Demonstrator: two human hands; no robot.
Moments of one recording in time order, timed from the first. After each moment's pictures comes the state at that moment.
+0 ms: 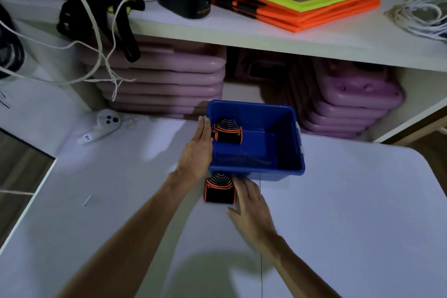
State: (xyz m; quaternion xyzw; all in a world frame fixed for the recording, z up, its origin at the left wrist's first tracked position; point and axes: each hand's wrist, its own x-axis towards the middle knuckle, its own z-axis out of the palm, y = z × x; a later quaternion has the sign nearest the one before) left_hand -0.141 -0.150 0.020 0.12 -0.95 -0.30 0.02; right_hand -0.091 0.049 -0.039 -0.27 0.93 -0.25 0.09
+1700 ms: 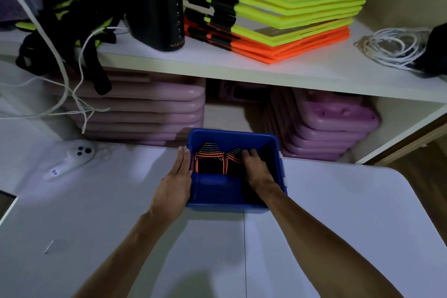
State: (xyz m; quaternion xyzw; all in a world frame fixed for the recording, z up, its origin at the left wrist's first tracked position) left_hand -0.147 -0.160 -0.012 0.08 -0.97 -0.21 0.06; right_hand -0.273 0.039 0.000 -0.18 0.96 -0.14 0.16
